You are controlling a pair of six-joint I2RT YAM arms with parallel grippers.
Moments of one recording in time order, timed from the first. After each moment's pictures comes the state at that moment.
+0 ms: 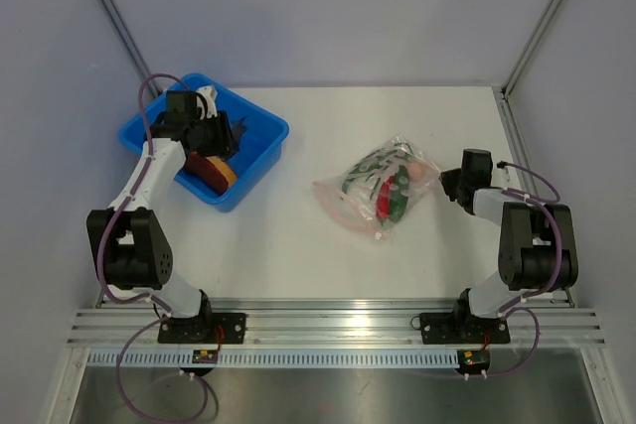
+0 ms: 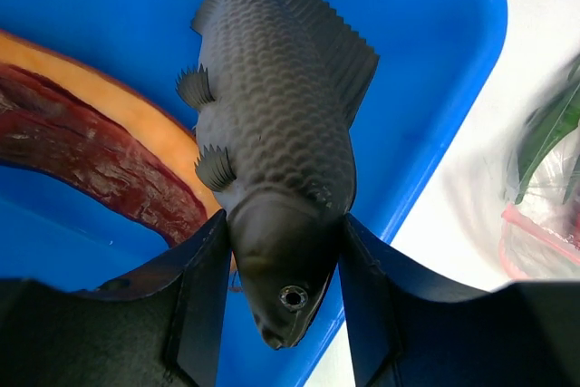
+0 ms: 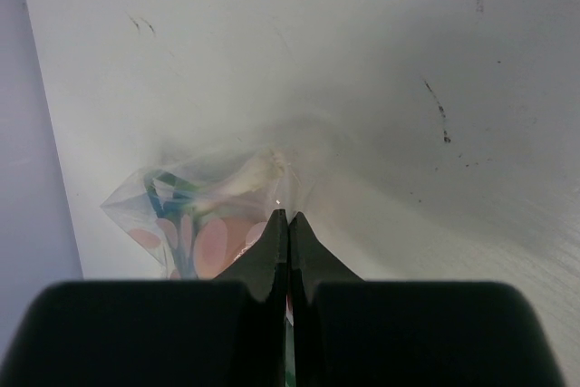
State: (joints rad) left arm 0.00 1.57 1.32 -0.58 0.26 -0.17; right arm -0.06 1.57 0.69 0.13 0.11 1.25
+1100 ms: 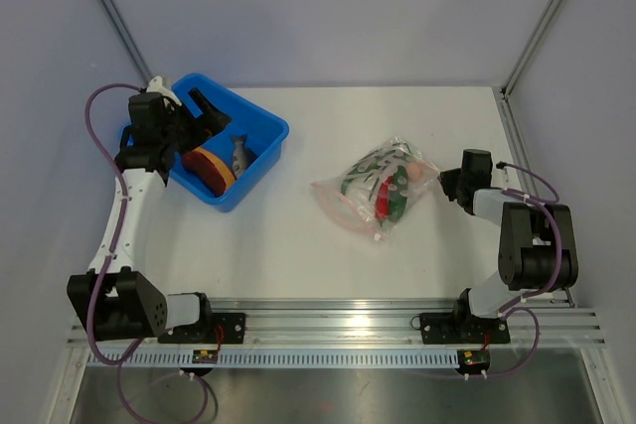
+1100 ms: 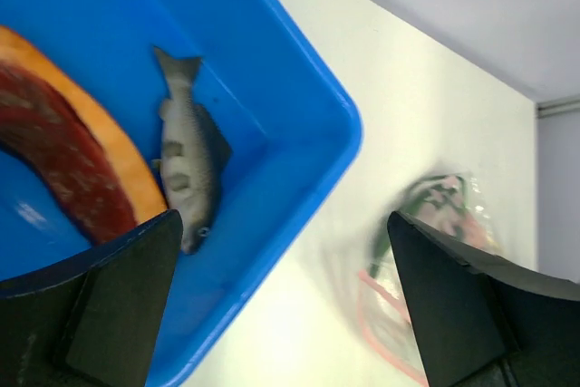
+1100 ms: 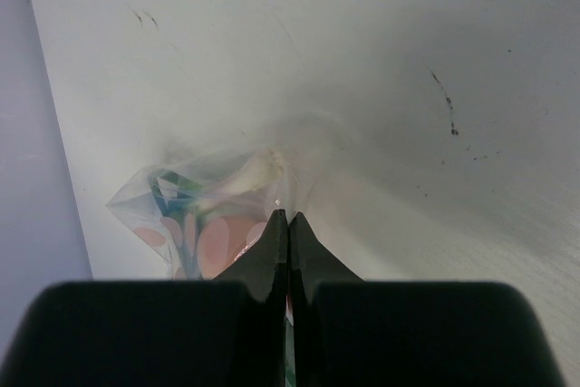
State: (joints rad) left arm 0.07 1.28 1.23 -0.44 0.25 -0.52; right arm -0.06 1.57 0.69 0.14 0.09 1.26
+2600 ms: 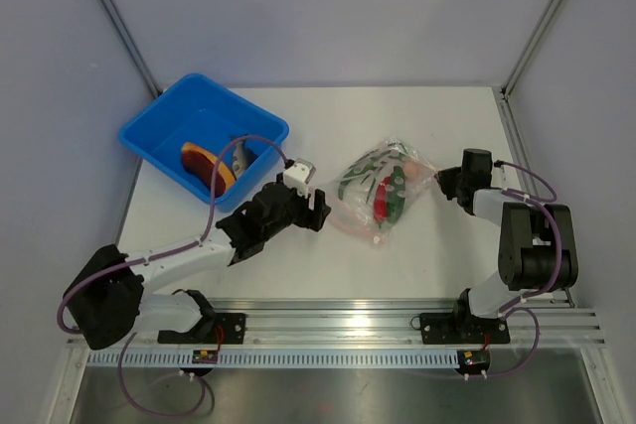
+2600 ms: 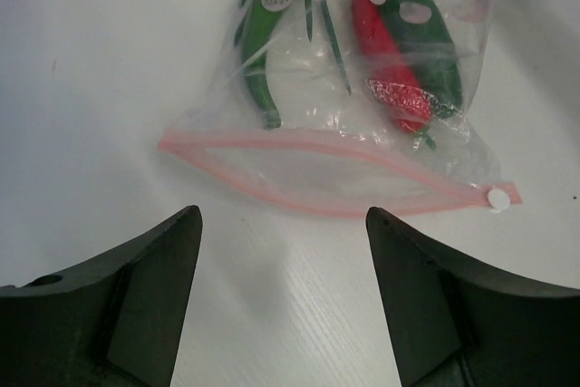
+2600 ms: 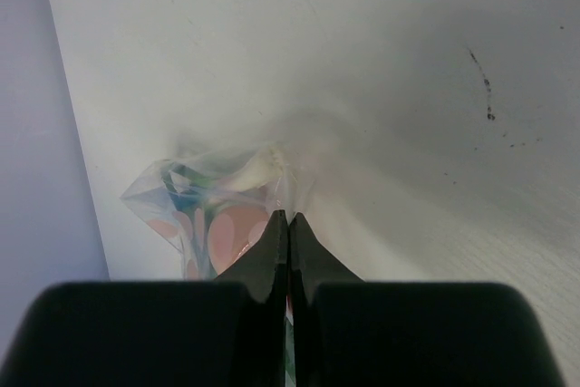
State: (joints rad) left arm -0.82 1.21 0.61 0.20 -0.13 -0.28; right arm -0.06 1.57 0.69 0.16 0.03 1.26
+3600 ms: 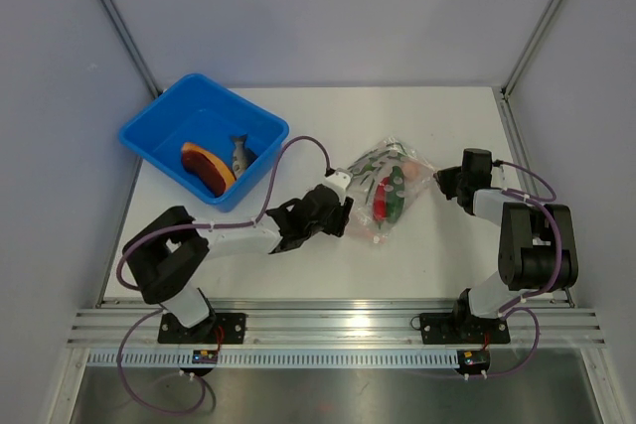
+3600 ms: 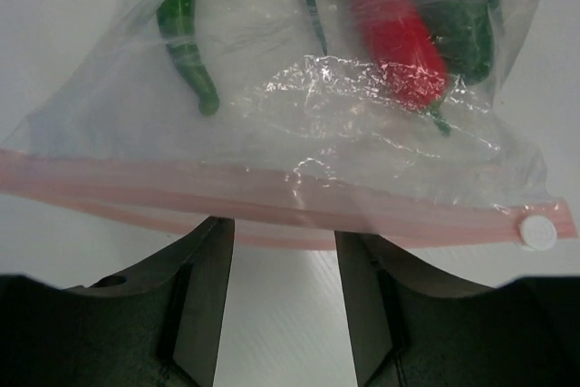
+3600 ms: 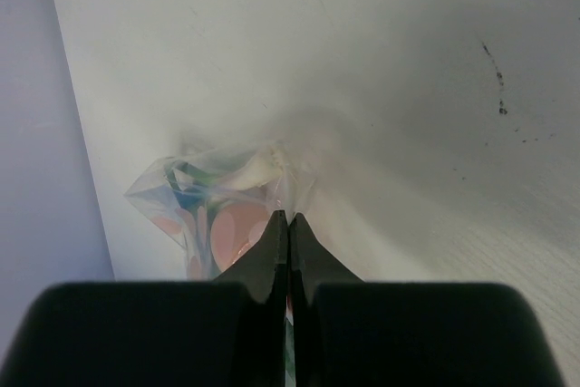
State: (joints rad) left arm -0.96 1.59 0.81 0.15 -0.22 -0.33; right arm -0.06 1.57 0.69 0.16 0.01 1.26
